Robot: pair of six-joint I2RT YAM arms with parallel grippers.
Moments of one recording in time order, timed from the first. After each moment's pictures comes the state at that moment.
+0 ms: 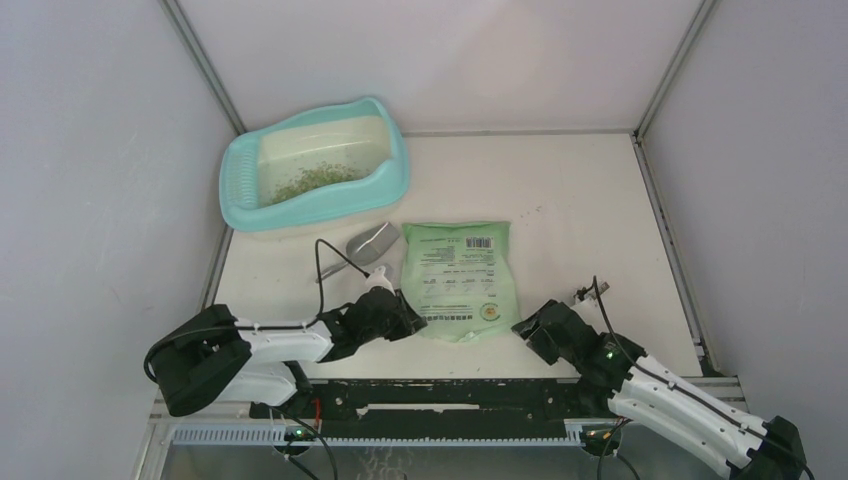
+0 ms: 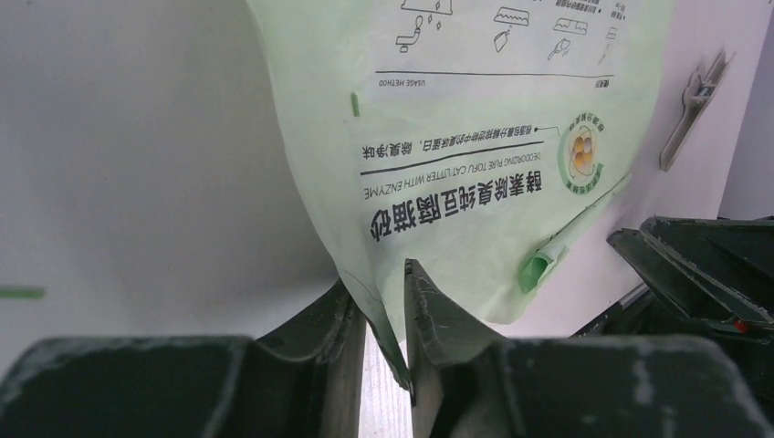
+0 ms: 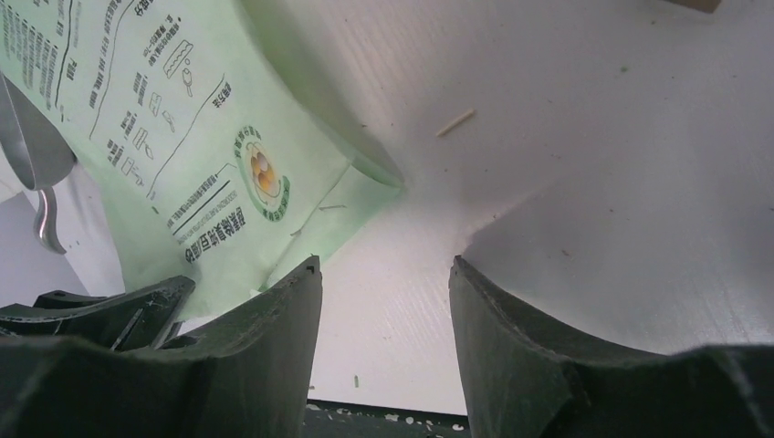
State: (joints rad) left arm -0.95 1.28 0.31 0.26 -0.12 -1.09; right arm 0.81 0.48 0.21 -0.68 0.27 1.46
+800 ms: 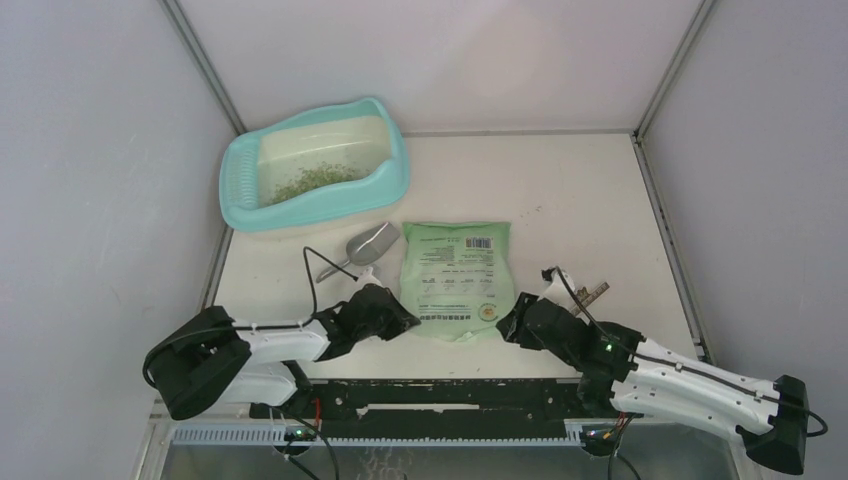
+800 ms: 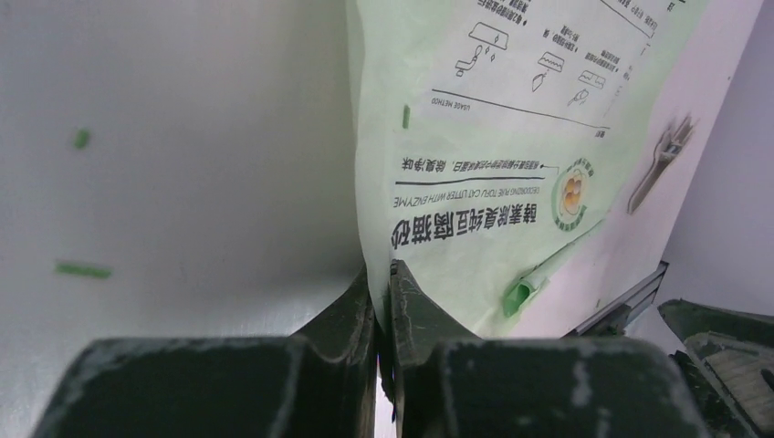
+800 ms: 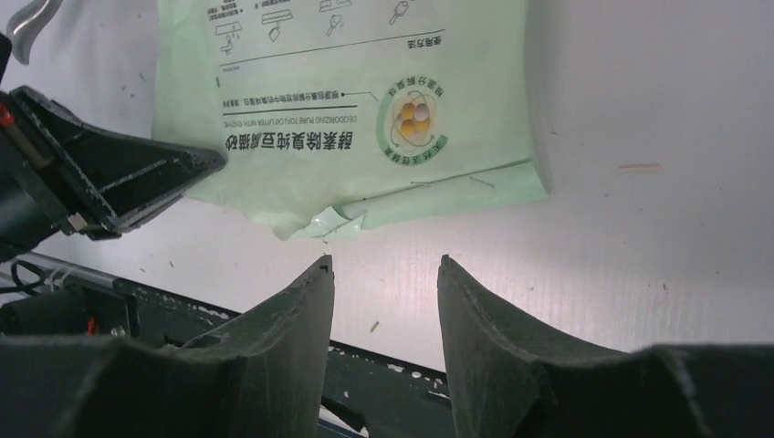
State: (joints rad) left arm -0.88 1.26 0.28 0.25 -0.09 -1.22; right arm 1.06 0.61 0.42 -0.65 0.39 1.10
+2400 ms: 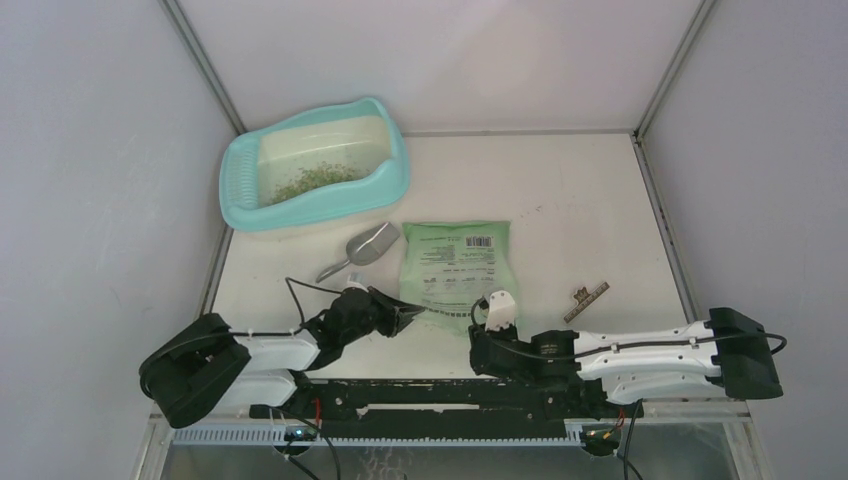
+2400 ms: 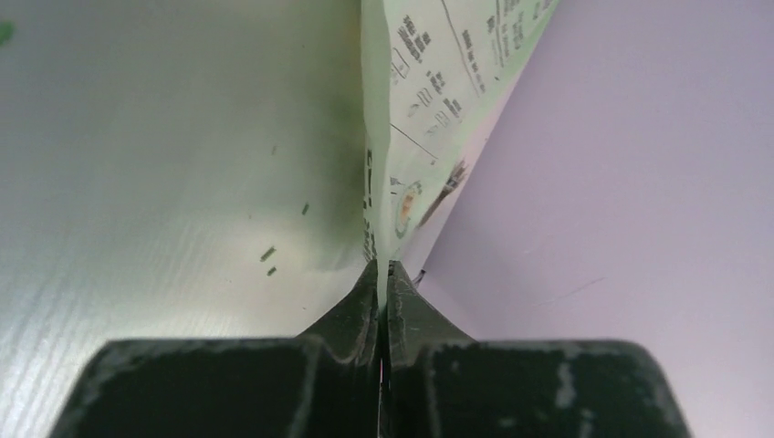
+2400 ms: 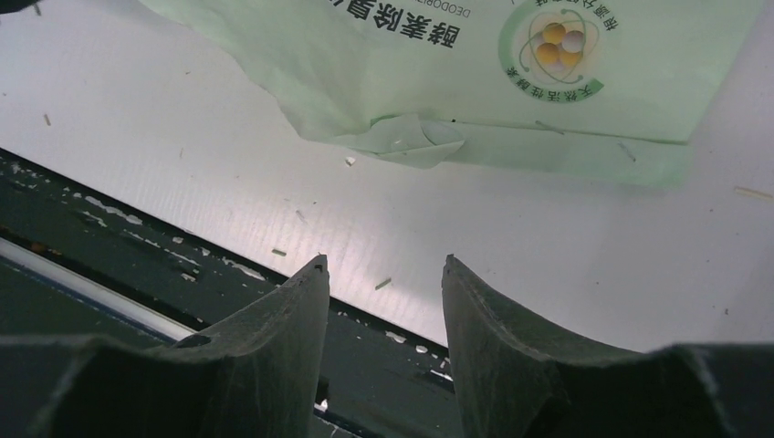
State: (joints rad) left arm -0.80 1.25 0.15 0.57 0.03 -1.69; right arm 1.46 1.03 0.55 -0.58 0.58 1.00
